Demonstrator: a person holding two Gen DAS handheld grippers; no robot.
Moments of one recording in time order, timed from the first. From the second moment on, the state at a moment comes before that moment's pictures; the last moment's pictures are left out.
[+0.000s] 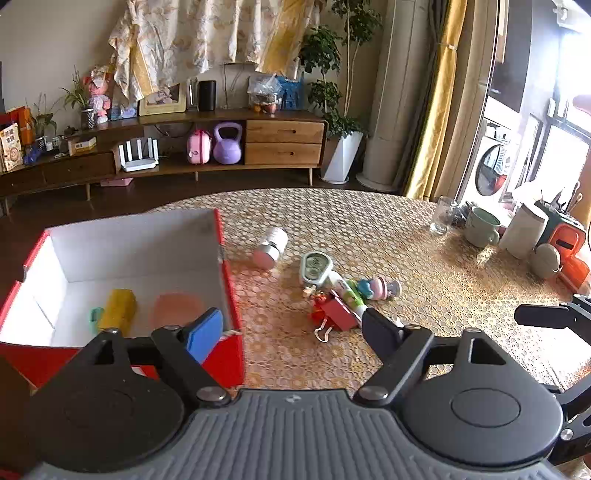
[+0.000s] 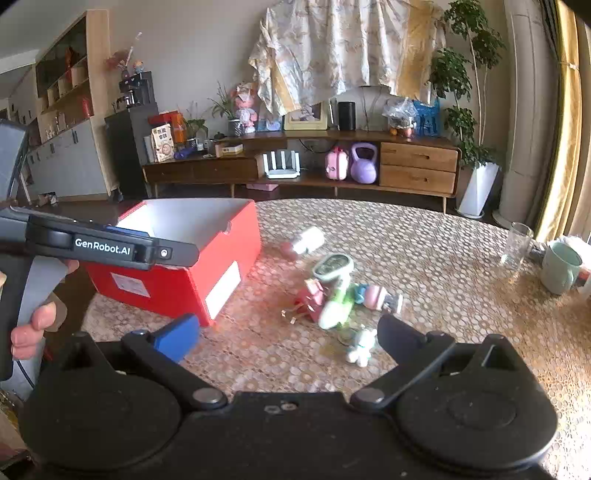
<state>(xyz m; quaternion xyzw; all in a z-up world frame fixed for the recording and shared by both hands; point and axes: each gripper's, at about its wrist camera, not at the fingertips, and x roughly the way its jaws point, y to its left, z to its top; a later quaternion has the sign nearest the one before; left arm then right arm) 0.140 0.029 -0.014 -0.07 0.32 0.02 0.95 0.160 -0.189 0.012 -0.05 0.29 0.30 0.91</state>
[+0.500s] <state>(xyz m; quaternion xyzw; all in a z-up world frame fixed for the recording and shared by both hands) 0.182 -0.006 -0.063 -0.07 0.33 0.01 0.94 0.188 -0.199 -0.035 -0.10 0.32 0.31 0.89</state>
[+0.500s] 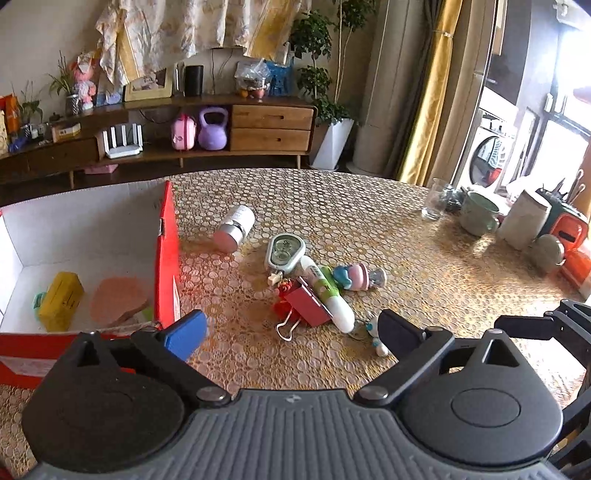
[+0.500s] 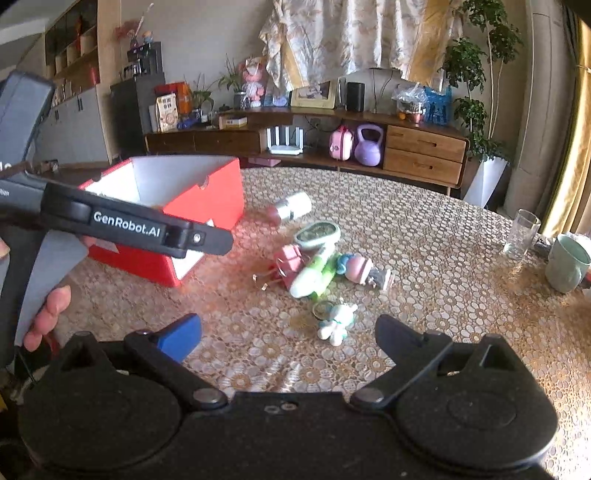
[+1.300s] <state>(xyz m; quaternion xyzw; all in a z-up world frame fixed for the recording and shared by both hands) 0.274 -0.012 -0.112 -0.07 0.36 0.04 0.93 0.255 -0.180 -0.095 -0.11 0.35 0.30 0.88</state>
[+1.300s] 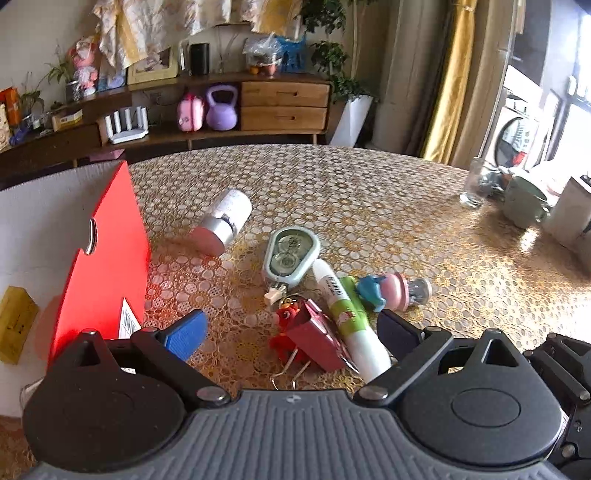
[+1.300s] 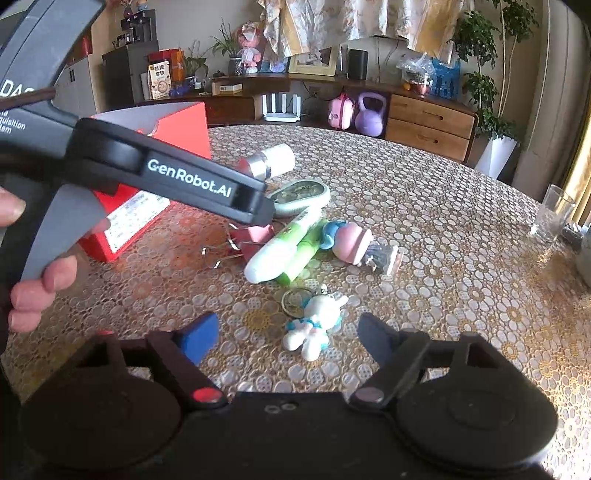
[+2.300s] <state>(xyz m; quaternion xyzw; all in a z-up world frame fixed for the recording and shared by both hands) 0.296 0.001 -0.134 -0.15 0.38 0.02 0.91 0.274 -0.178 -0.109 -0.09 0.37 0.26 0.89</state>
